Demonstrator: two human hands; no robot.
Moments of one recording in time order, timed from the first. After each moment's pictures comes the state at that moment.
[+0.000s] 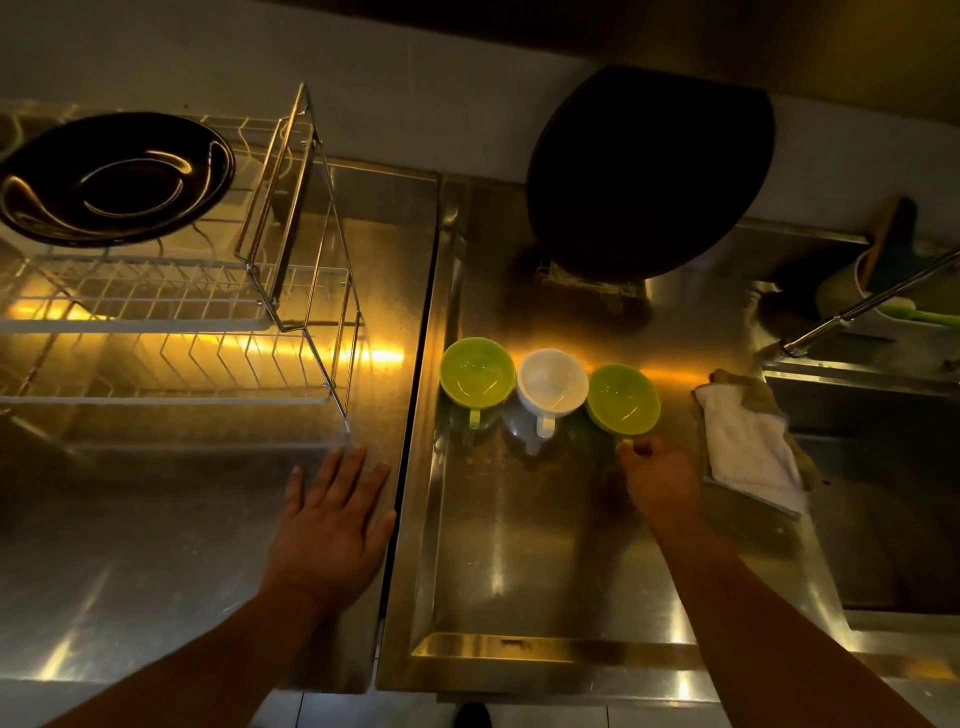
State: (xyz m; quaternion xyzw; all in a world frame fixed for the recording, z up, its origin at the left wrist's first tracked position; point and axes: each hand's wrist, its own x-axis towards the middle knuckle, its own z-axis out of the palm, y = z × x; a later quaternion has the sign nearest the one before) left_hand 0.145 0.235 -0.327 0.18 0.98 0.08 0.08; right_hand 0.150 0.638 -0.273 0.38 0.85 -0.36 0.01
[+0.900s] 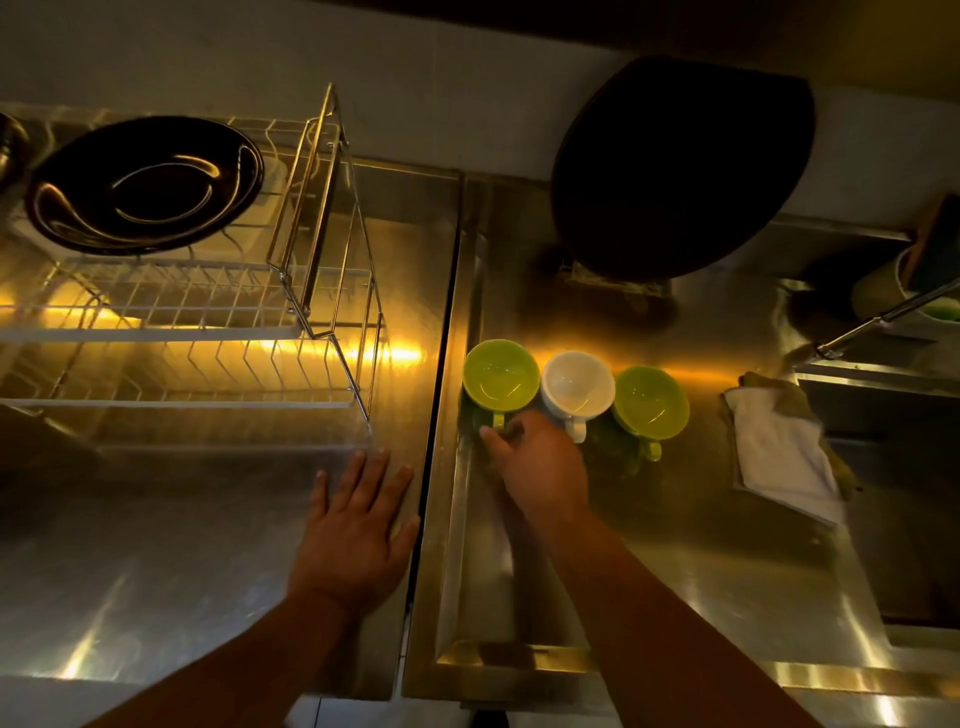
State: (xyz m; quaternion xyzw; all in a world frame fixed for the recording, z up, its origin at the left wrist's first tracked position) left_hand 0.146 0.238 -0.320 0.18 0.98 0.09 0.09; right_hand 0.107 0.482 -0.268 0.18 0.94 -0.30 -0.01
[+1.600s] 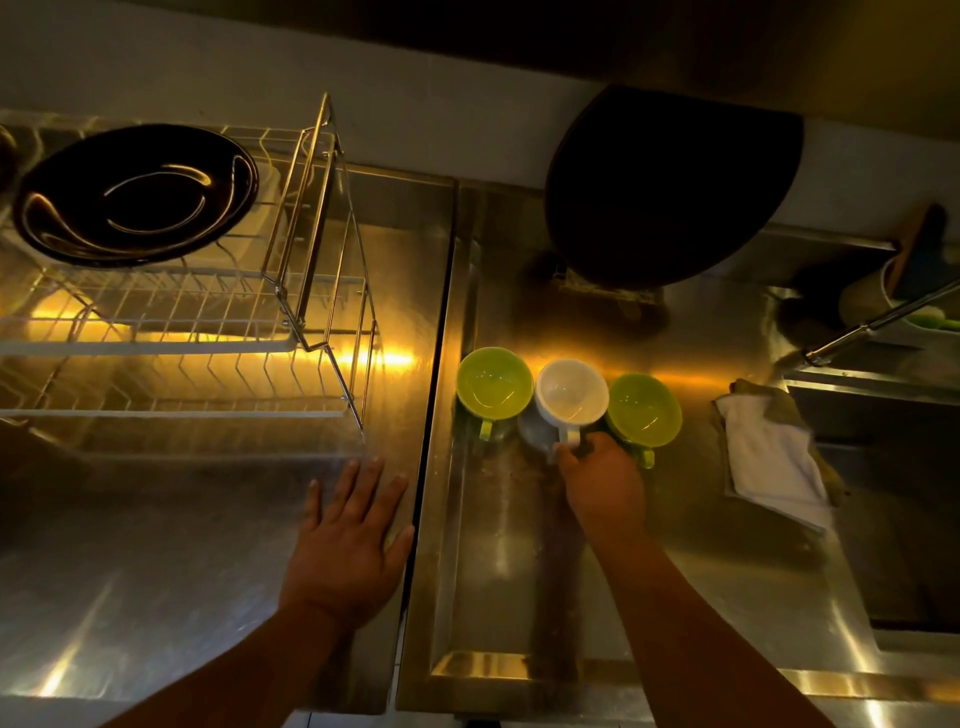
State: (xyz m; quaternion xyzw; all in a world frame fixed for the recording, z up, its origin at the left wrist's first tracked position) left_hand 0.145 0.237 -0.323 0.18 0.98 0.08 0.10; right_hand 0.125 0.546 -0.271 0.31 0.90 -0.31 -0.02
